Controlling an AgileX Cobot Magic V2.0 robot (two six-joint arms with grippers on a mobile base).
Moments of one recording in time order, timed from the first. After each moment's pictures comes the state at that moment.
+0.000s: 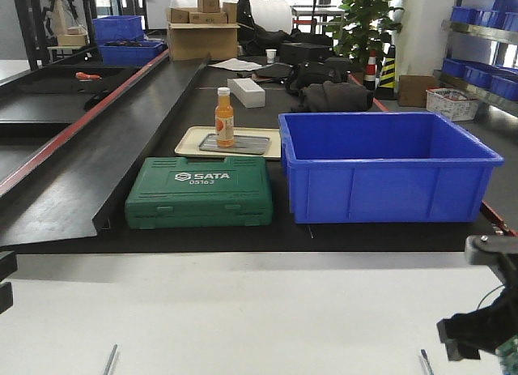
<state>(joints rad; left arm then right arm) -0.13 0.96 -0.75 0.02 0.21 -0.12 0.01 1.47 -1.05 0.00 0.78 0.04</state>
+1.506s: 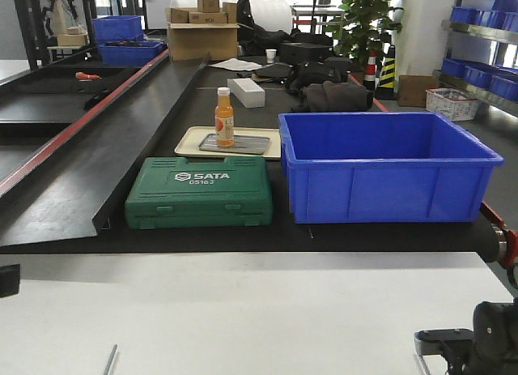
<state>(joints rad) -0.13 1.11 -1.01 0.00 0.63 -0.17 0.01 1.96 -1.07 0.03 0.68 -0.07</state>
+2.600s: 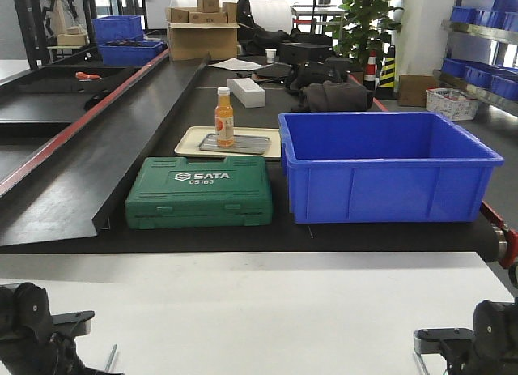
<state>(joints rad) -0.14 1.95 -1.15 -0.19 0.78 -0.05 0.01 1.96 -1.07 0.05 0.68 -0.08</state>
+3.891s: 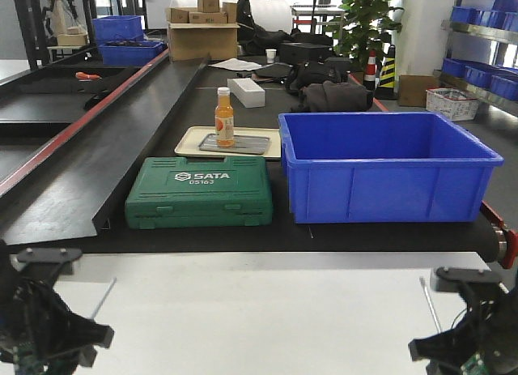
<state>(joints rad) -0.17 1.60 -1.16 -0.12 0.81 -0.01 0.01 1.60 -1.05 0.15 0.71 -0.09</state>
